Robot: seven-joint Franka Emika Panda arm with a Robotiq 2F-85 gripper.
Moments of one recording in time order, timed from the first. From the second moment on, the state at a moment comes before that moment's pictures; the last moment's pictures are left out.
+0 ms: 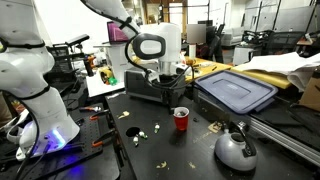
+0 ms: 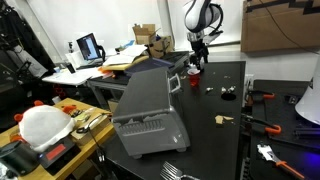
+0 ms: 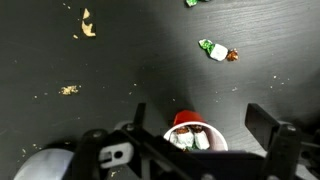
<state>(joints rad) -0.24 0.20 -0.18 -2.32 -0.09 2.44 -0.15</state>
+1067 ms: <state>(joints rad) -0.23 -0.17 -0.22 -2.26 -0.09 1.95 -0.20</state>
